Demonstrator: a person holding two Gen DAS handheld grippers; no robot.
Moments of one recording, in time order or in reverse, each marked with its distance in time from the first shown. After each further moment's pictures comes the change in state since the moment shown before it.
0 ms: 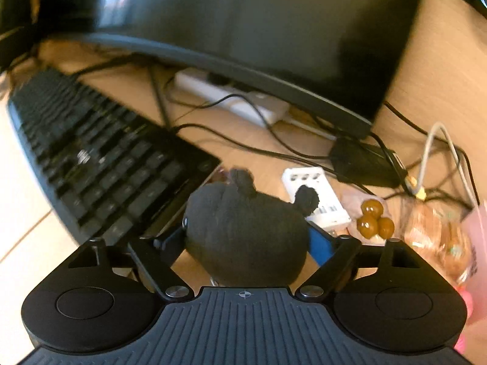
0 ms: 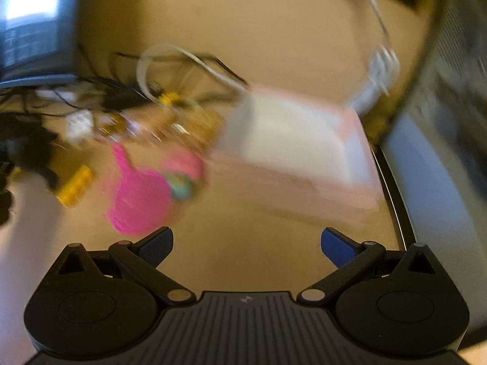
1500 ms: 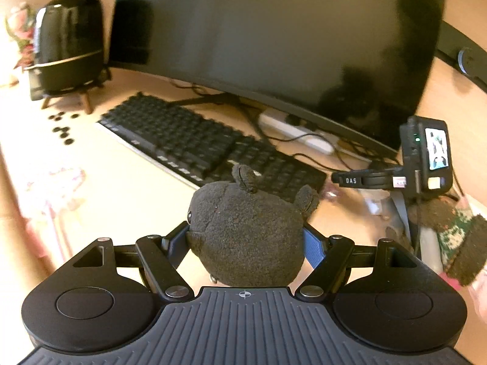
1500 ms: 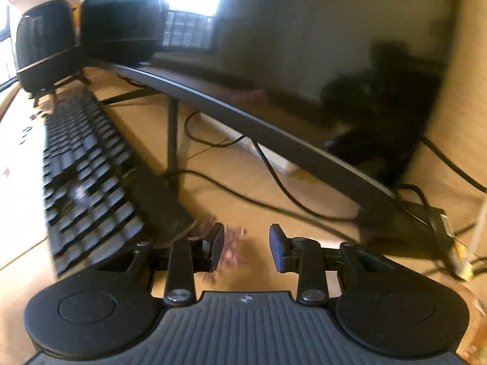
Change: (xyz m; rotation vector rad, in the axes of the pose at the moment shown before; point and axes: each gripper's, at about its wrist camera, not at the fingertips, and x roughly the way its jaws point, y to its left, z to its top) left arm -0.149 0.159 -0.018 -0.026 -0.079 0.015; right arm 0.155 0.260 0.128 -0.316 -0.089 0.512
